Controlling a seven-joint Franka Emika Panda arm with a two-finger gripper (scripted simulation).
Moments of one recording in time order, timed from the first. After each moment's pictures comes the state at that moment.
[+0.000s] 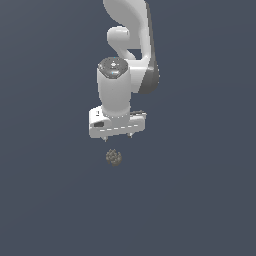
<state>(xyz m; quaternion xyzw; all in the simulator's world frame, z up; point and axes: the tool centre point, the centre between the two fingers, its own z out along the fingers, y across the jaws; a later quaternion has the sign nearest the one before) 0.007 -0.040 0.176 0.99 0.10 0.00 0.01</state>
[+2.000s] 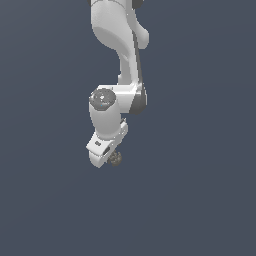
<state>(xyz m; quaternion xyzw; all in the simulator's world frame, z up) 0.032 -0.066 0.105 0.87 0.49 0.00 0.00</state>
